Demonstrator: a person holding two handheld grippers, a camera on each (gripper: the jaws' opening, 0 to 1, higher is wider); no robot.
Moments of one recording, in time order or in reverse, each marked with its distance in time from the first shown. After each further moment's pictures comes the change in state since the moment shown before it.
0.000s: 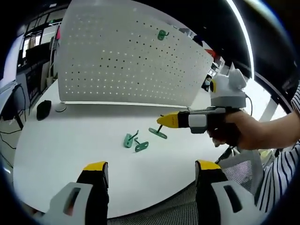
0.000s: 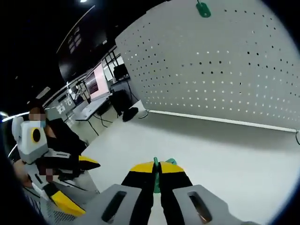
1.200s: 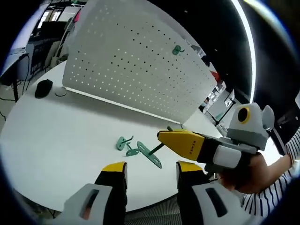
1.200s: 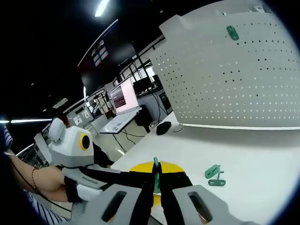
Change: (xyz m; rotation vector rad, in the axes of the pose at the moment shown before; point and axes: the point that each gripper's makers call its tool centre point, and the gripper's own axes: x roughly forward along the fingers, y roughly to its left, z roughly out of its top) left arm -0.010 0.002 0.021 -0.258 -0.110 -0.096; right arm -0.014 0.099 0.019 0.012 -0.145 0.185
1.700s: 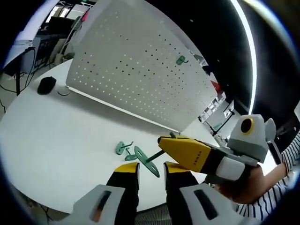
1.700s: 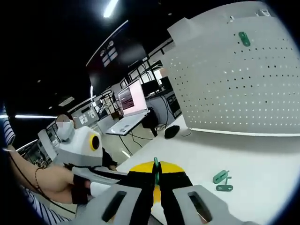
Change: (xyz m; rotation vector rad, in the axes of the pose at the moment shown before) left arm 0.000 0.001 0.005 -0.068 -0.031 -0.007; right arm 0.003 0.018 0.004 -0.041 -0.022 0.047
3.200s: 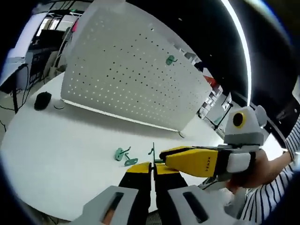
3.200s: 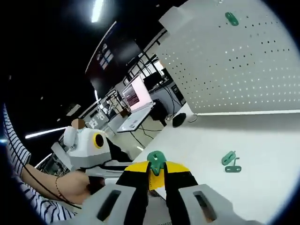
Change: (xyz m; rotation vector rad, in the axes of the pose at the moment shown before) left arm 0.001 -0.014 0.001 0.241 -0.028 0.000; right arm -0.023 0.001 -0.014 0.222 0.103 0.104
